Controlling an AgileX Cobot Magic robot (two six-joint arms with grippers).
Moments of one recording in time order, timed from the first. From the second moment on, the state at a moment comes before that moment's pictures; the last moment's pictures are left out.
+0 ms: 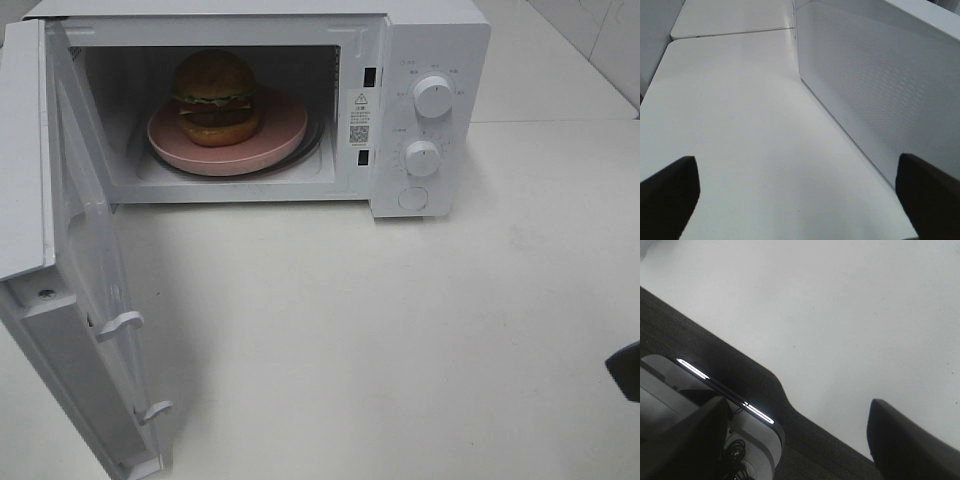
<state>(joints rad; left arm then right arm) 0.01 -0.01 -0.50 -0.13 1.04 0.16 0.66 0.81 -0.73 -0.04 1.05 0.18</state>
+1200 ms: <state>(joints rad) 0.01 -0.01 -0.50 -0.13 1.04 0.16 0.14 0.00 -0.51 -0.04 1.04 0.12</state>
